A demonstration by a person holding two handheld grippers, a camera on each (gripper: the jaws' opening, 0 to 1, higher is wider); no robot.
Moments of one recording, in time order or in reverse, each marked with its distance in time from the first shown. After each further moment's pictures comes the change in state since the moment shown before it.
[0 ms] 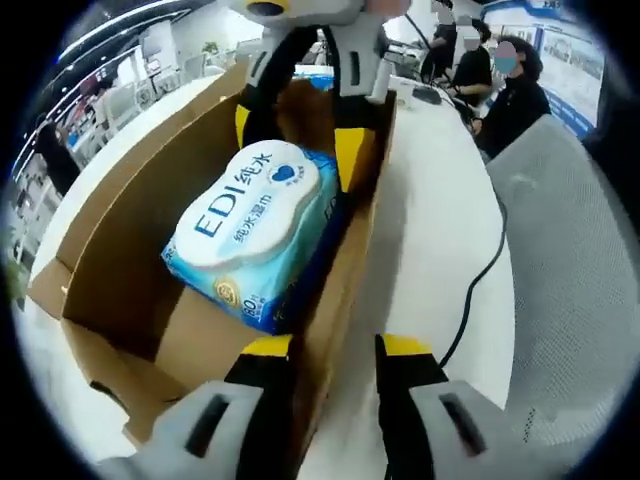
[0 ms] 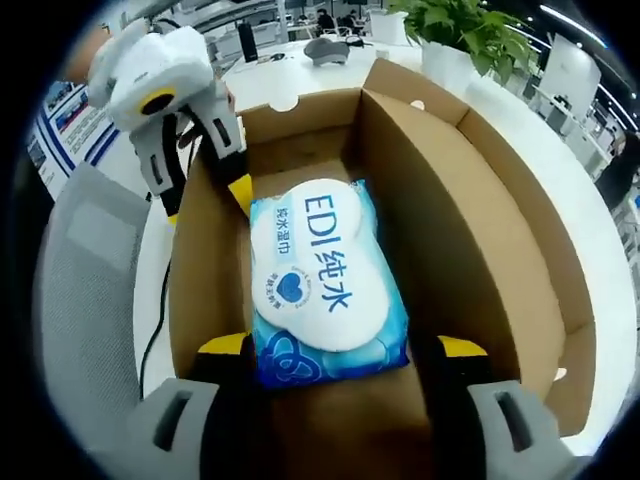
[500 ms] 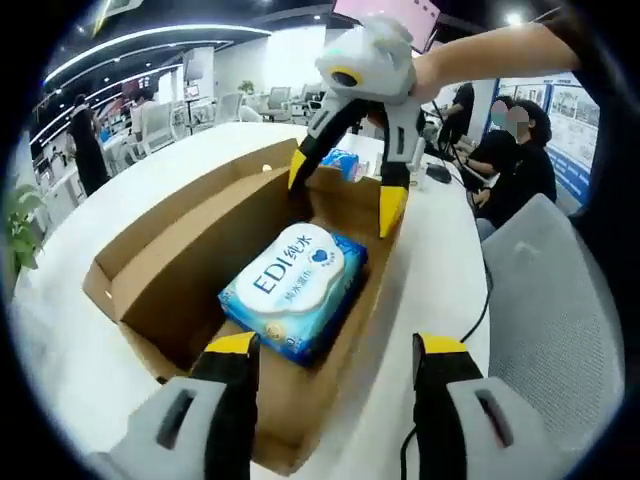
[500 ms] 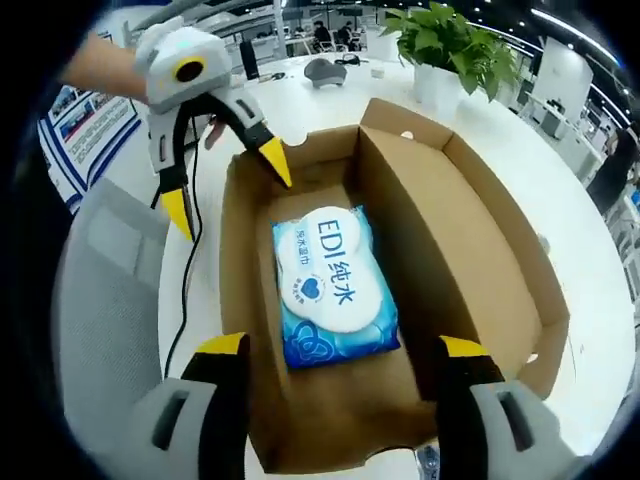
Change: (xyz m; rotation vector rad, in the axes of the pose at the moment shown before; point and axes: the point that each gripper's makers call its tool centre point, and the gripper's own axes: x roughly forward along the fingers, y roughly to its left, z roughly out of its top) left arm -0.054 0.020 0.035 -0.058 -0.192 0.064; right arm -0.048 0.007 0.015 -0.035 -0.094 0.003
